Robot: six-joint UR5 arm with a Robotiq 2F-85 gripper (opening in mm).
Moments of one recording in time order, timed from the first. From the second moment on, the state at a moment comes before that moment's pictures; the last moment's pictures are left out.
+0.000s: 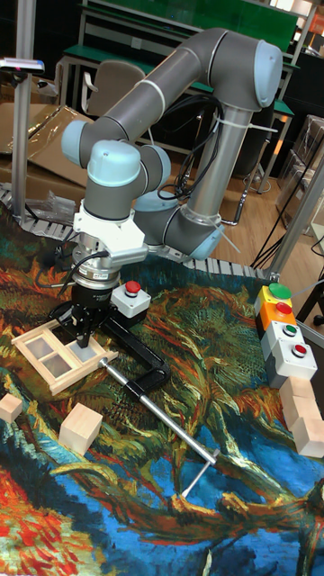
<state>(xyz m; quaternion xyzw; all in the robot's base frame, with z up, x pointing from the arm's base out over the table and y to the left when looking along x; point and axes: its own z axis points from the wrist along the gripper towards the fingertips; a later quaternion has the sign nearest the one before) 0.472 -0.114 0.016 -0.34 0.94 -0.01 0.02</state>
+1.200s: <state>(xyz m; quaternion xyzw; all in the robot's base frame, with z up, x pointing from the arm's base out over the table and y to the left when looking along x) 0.475 -0.112 0.016 -0.35 0.94 -0.01 0.02</state>
